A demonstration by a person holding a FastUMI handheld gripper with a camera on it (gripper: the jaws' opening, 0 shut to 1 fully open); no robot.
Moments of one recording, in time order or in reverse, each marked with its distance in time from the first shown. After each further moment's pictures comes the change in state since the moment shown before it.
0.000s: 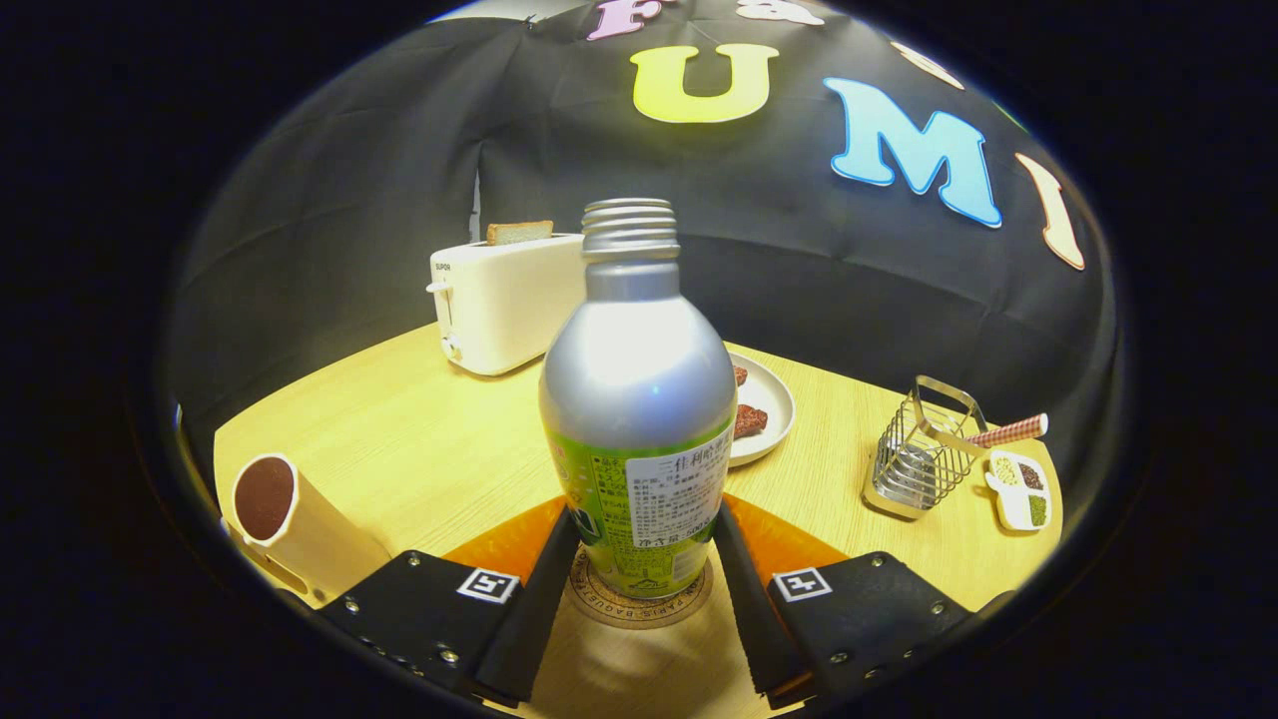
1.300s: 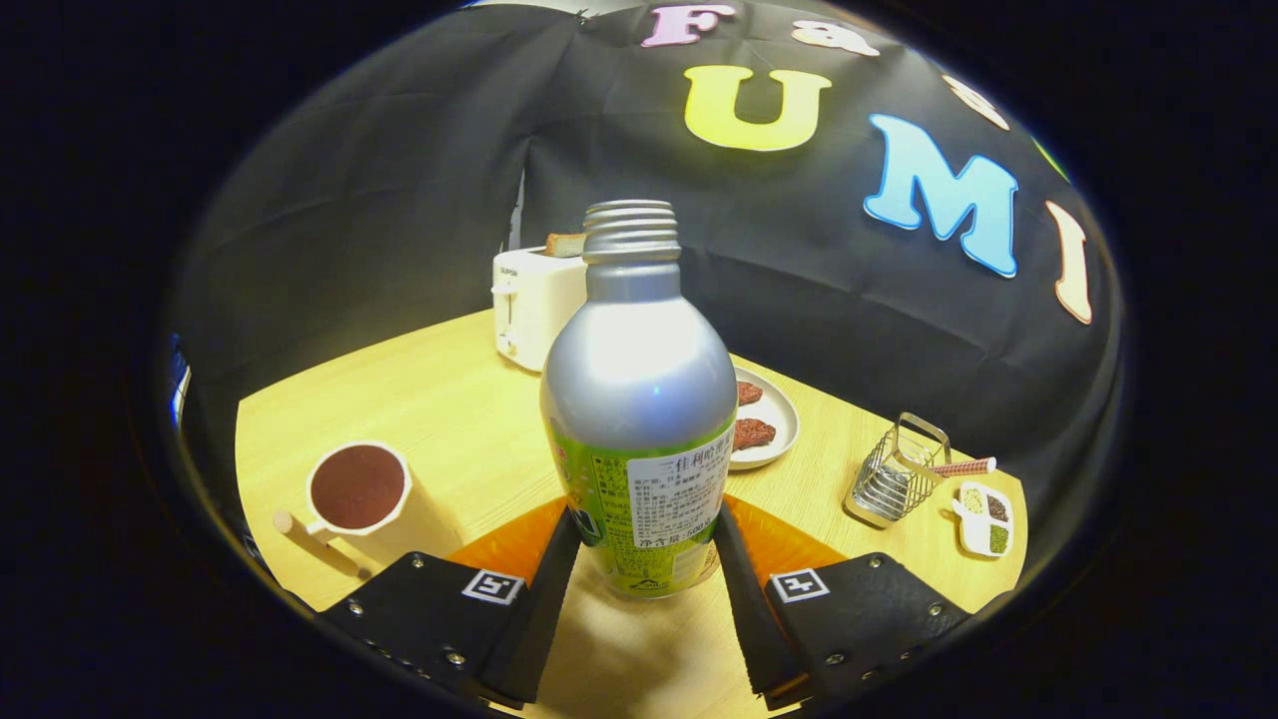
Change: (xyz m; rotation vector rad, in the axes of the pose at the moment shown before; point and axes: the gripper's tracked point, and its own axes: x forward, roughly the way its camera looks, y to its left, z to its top) arm -0.053 0.021 0.020 -0.095 -0.009 0.030
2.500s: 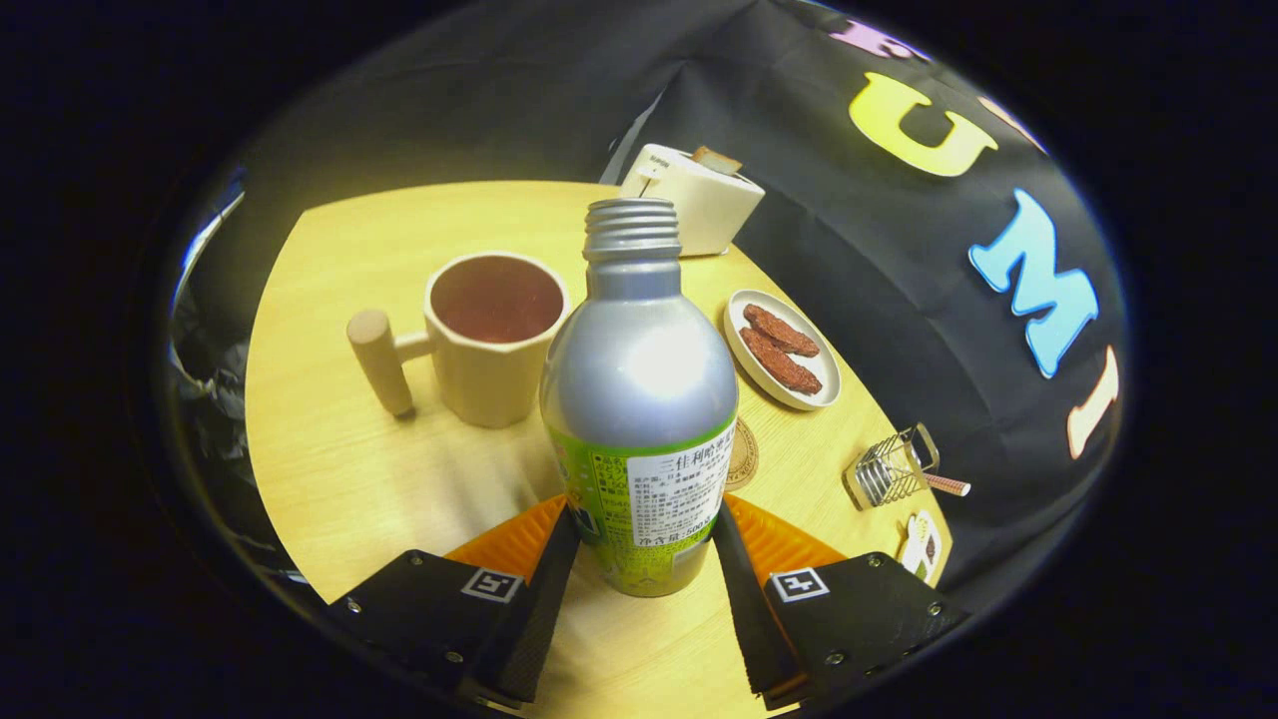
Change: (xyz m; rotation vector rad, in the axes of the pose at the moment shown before) arm -0.067 0.050 -0.064 -0.373 0.254 0.066
